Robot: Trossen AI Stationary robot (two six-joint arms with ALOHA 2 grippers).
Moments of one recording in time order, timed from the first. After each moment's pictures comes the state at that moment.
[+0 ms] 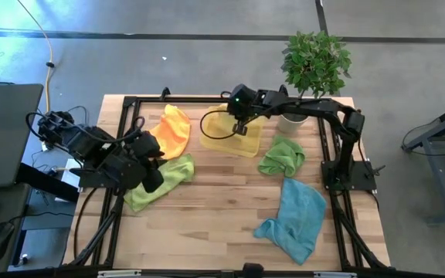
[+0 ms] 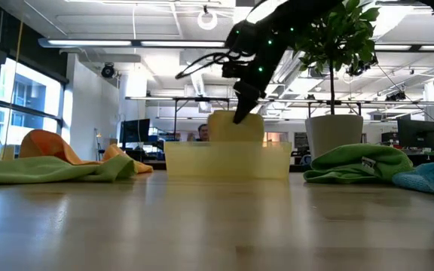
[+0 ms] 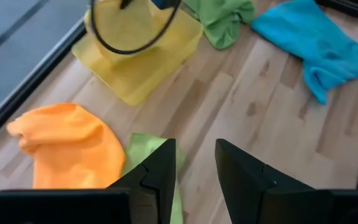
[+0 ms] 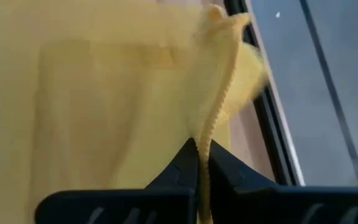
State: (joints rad) left arm -0.41 1.32 1.70 -1.53 -0.61 -0.93; right arm -0.43 1.87 1.50 -0.61 0.13 -0.30
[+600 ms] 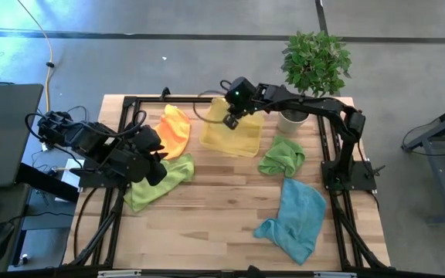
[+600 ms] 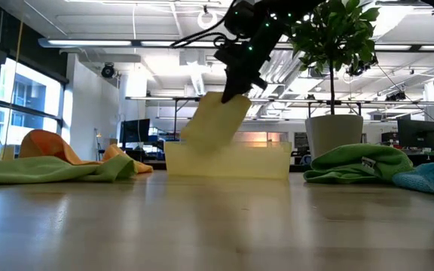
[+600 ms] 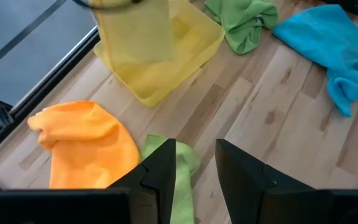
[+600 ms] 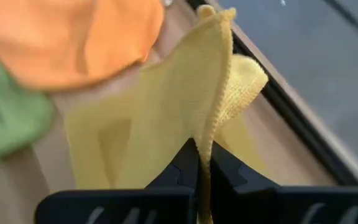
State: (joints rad) left arm -0.36 1.32 1.70 -1.56 -0.62 -0.94; right arm -0.42 1.86 1.62 -0.63 0.05 0.16
